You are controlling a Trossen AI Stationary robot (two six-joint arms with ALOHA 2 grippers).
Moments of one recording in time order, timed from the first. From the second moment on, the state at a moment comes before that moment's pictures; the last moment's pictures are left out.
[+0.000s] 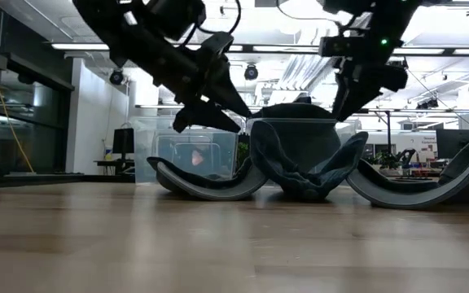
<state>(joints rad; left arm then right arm) 0.04 1.61 0.88 0.19 -0.05 -0.56 -0.07 1.29 0.93 -0.73 0.46 -0.12</state>
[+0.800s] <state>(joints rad) -0.03 1.85 1.20 -0.10 -0.23 -0.71 0.30 0.89 0.66 -0.68 0.63 0.31</state>
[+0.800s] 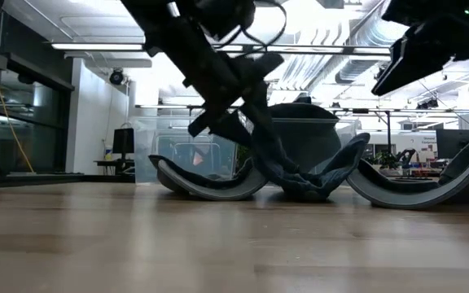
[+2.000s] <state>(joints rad) -0.03 1.81 1.24 -0.24 -0.22 -0.62 0.35 0.89 0.65 -0.50 0.66 0.21</state>
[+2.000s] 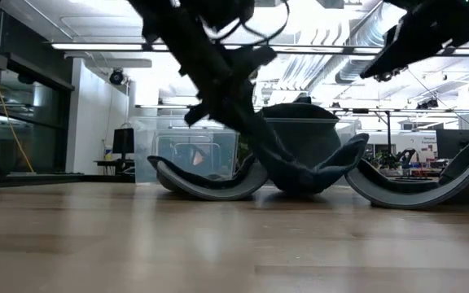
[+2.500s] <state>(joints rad) -0.03 1.81 1.60 -0.64 -0.24 -0.33 0.30 0.89 0.65 -0.21 0.54 -0.27</state>
